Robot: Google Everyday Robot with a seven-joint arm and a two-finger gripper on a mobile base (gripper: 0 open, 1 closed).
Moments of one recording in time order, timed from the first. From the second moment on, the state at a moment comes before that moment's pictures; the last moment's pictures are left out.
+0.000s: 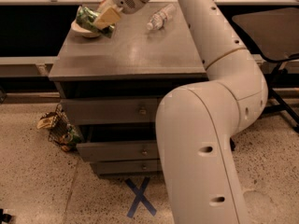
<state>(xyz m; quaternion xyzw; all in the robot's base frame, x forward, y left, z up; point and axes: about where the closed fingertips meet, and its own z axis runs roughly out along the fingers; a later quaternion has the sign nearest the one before) 0.759 0.127 0.963 -0.63 0.63 0.24 0.40</state>
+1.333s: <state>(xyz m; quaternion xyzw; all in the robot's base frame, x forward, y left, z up) 0.823 0.106 0.981 -0.50 0.69 0.19 0.49</state>
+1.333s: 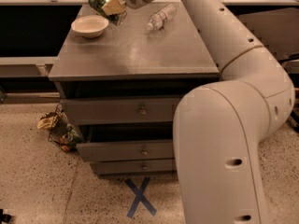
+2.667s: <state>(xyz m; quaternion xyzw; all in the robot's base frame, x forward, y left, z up) 0.906 0.123 0.986 -0.43 0.68 0.16 0.57</state>
